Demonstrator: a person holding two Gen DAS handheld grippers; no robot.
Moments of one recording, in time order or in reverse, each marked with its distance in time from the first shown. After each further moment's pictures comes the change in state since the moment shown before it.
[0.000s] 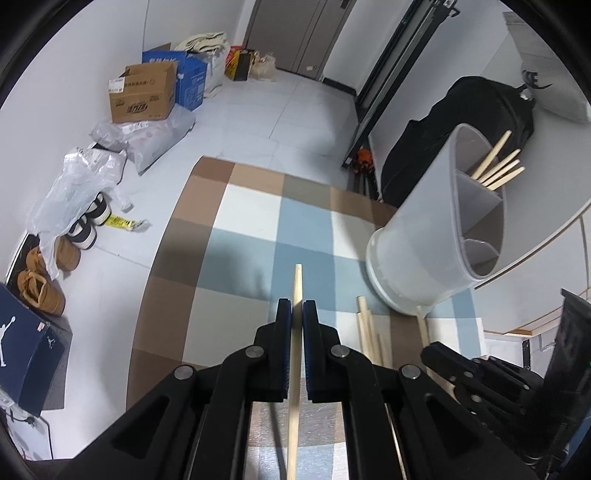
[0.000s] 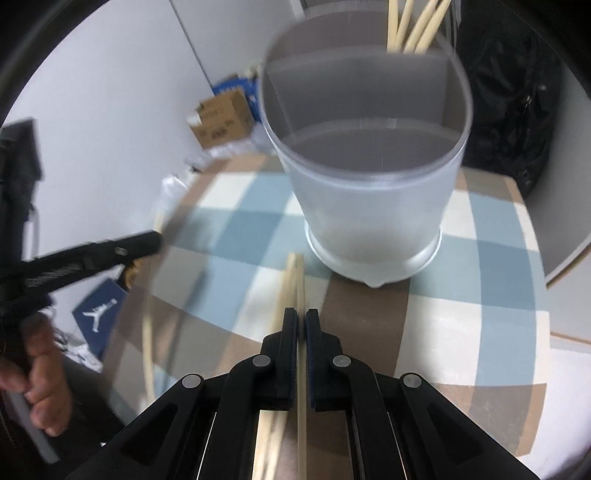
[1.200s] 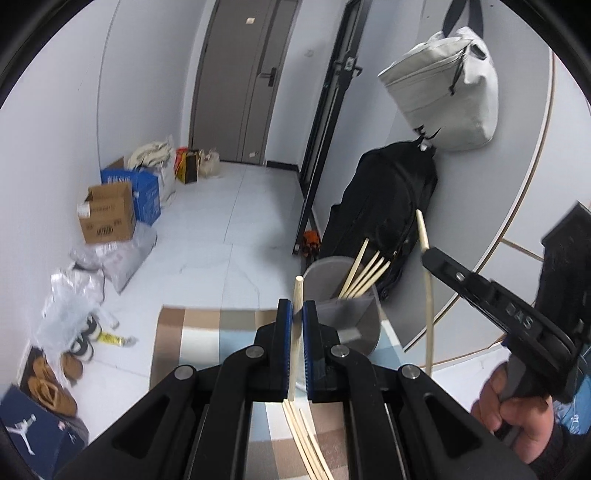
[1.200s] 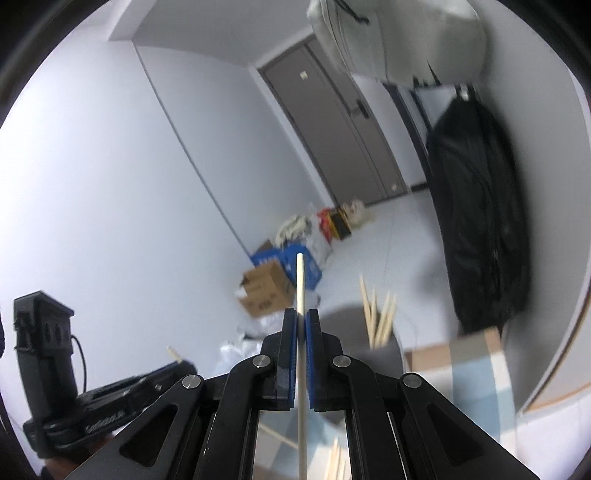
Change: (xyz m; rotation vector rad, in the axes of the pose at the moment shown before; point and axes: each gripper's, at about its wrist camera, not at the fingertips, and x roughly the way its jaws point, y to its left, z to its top) left arm -0.106 -0.084 0.045 0.234 -0.322 -0.078; right arm -0.129 -0.036 0.086 0.164 -0.592 0.203
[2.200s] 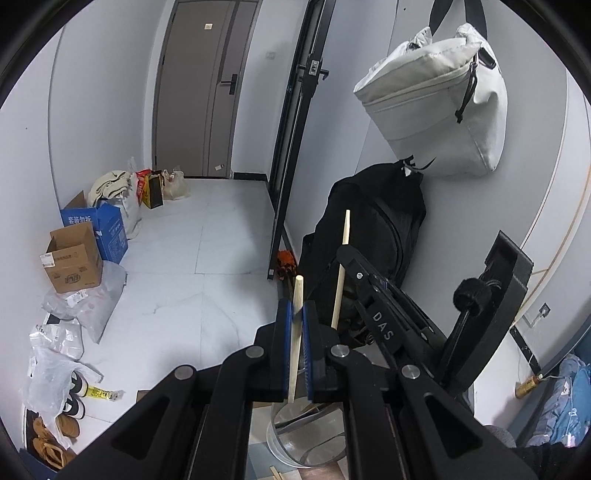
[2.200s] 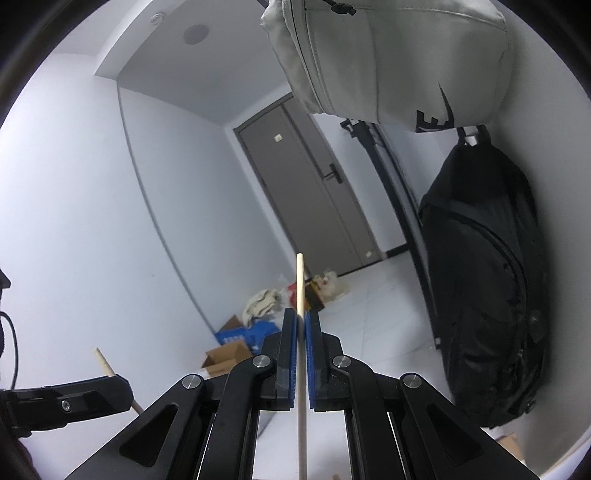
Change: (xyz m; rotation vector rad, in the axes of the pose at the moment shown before) left arm 0.056 -0.007 0.073 0.093 0.010 -0.098; right arm 0.105 -0.028 0.052 0.005 -0.285 -0.134
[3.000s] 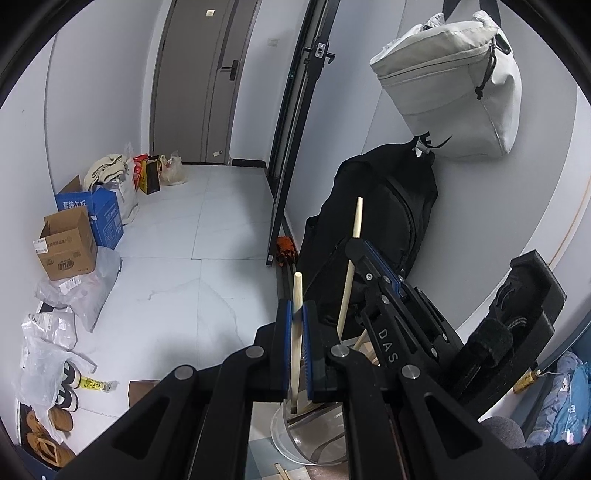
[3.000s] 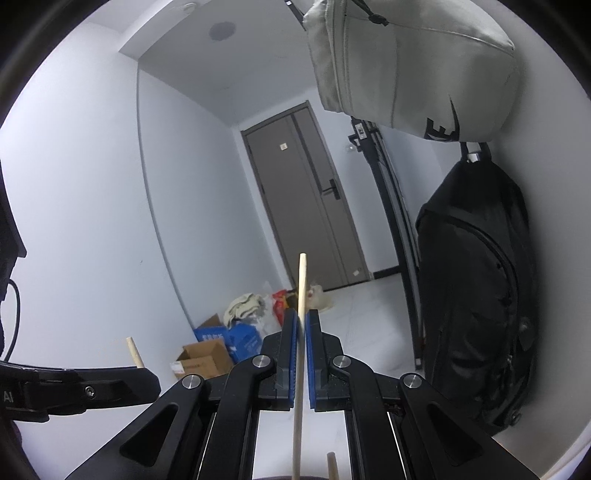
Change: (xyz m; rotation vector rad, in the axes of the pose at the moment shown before) left arm 0.020 0.011 -0.007 -0.009 0.041 -0.015; right arm -0.003 0.014 -0.031 -0.136 -0.052 -0.045
